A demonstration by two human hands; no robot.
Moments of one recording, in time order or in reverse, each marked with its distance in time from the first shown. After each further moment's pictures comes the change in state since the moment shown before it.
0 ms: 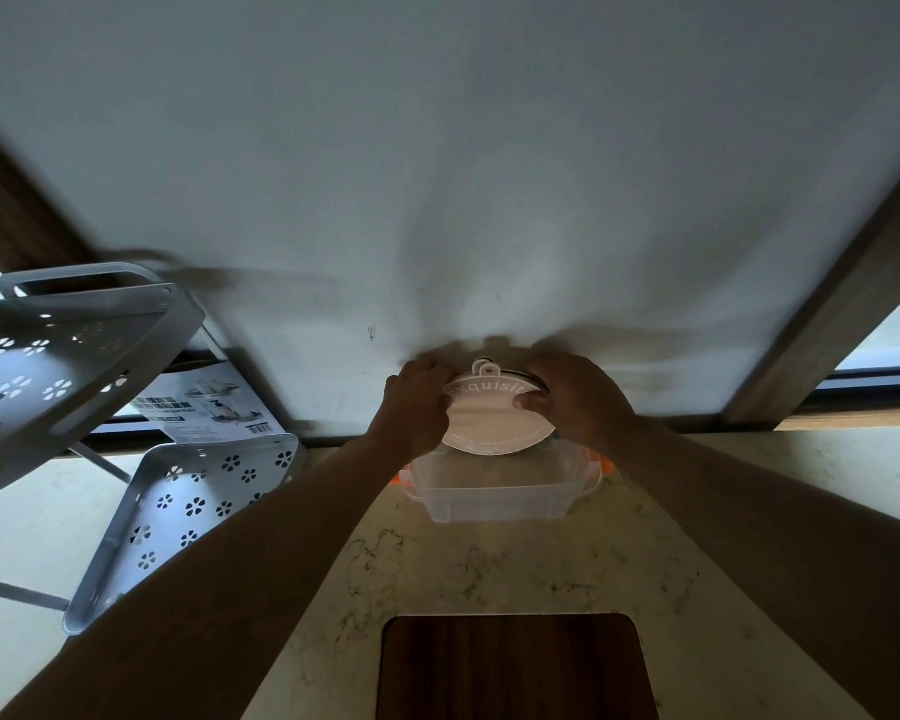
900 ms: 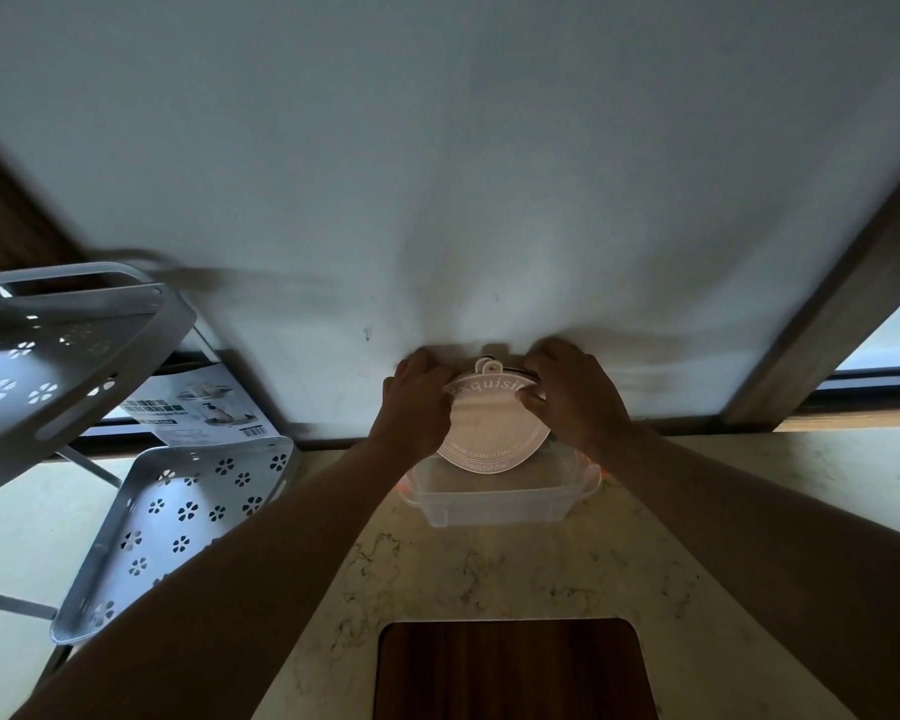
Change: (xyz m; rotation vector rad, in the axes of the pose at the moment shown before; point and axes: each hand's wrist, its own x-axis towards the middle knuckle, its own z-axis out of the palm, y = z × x) left_hand 0.000 0.003 0.005 0.034 0.073 0.006; right_hand 0.004 -0.004 0.006 -0.146 0.108 -0.002
